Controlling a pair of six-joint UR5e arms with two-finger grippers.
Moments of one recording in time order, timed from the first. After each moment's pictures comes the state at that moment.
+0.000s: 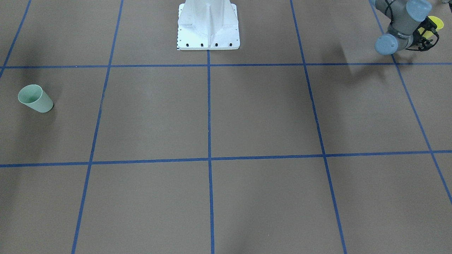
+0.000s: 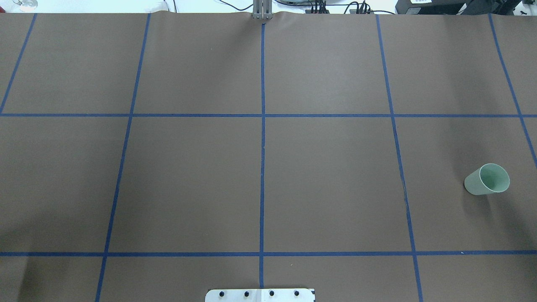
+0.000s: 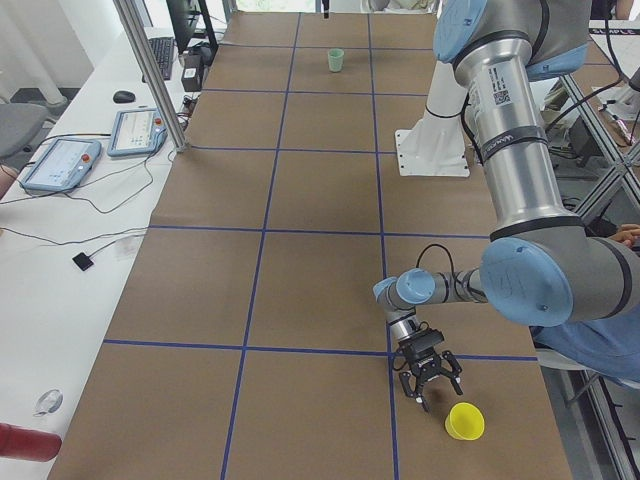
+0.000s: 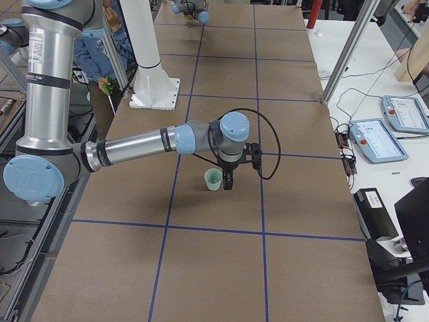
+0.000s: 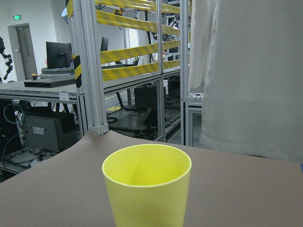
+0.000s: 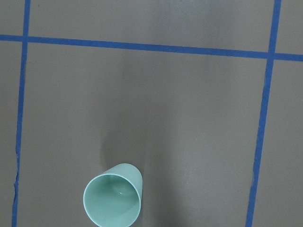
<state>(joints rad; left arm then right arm) -0.32 -1.14 -1.66 -1.31 -1.86 -2.93 1.40 -1.70 1.96 -1.68 2.43 0.13</state>
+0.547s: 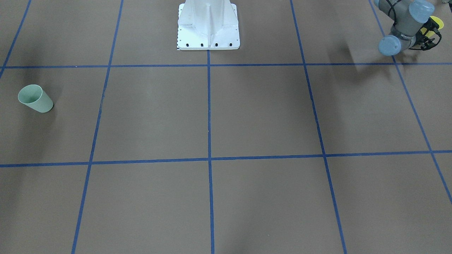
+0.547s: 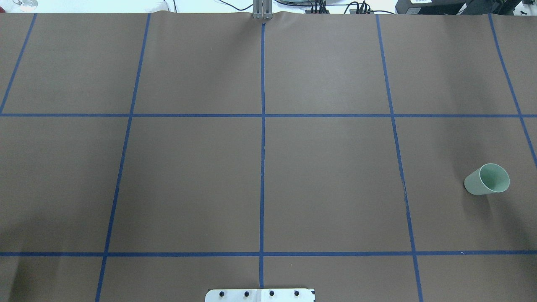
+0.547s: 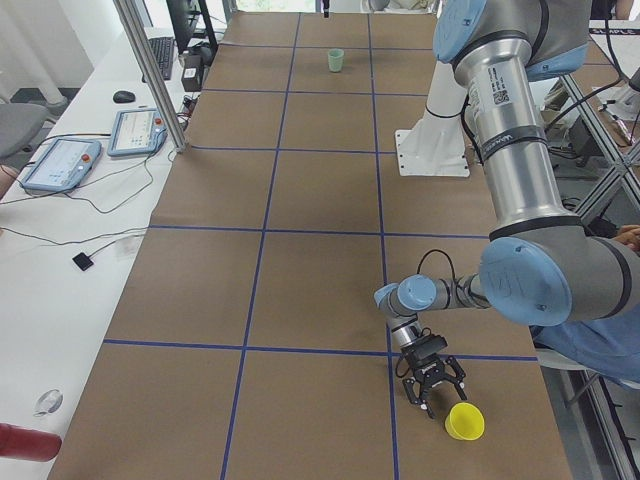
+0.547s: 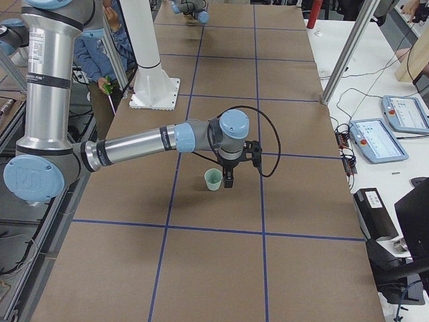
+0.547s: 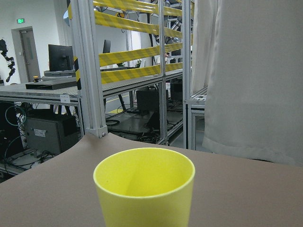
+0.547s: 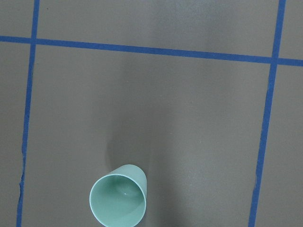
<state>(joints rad) -0.31 -1.14 -1.63 -1.33 -1.91 -2.94 1.40 -1.70 1.98 -1.68 2.43 0.13</state>
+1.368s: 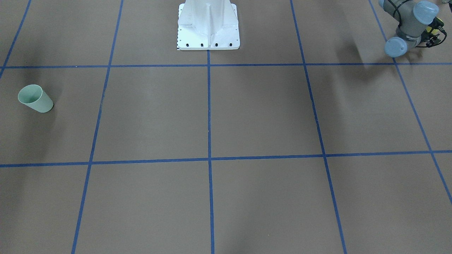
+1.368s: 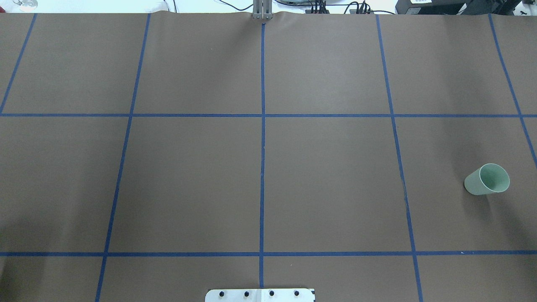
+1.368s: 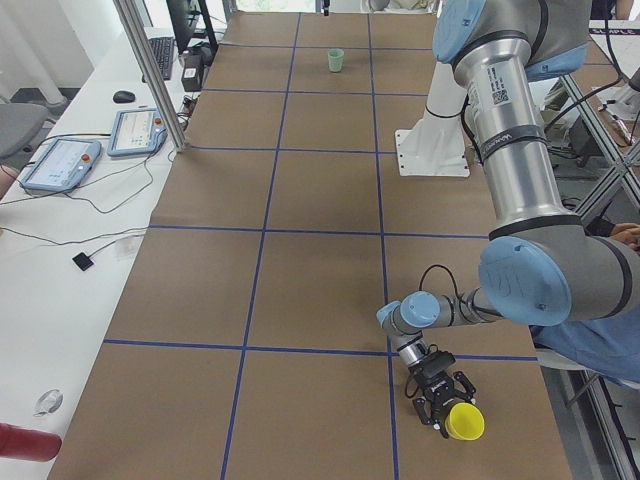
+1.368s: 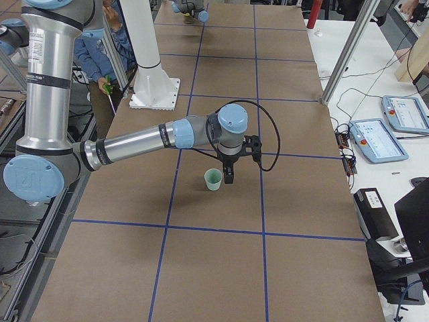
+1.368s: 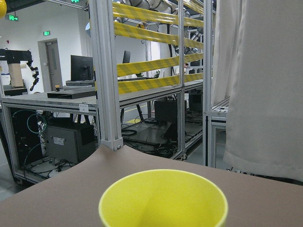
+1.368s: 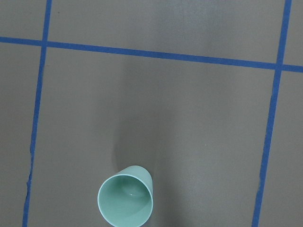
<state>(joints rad) -0.30 -1.14 -1.53 -1.37 -1.95 -2.96 1.40 -1.70 2.01 -1.68 2.43 0.13</state>
